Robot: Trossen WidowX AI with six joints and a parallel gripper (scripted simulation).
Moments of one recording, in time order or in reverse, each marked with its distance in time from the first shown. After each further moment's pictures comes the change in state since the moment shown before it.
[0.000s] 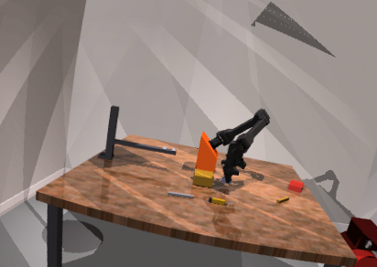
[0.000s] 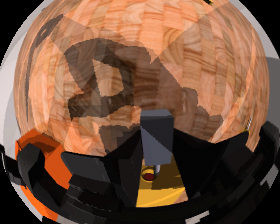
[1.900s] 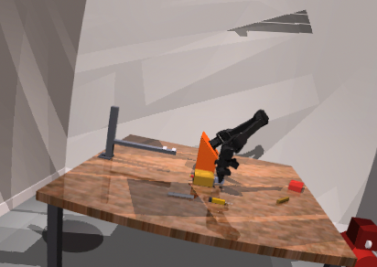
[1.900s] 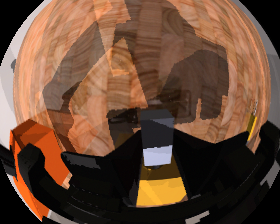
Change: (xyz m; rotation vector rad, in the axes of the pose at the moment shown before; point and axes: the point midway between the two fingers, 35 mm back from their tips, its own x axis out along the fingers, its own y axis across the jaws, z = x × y) arm 0.008 0.005 -0.038 0.012 0.003 0.005
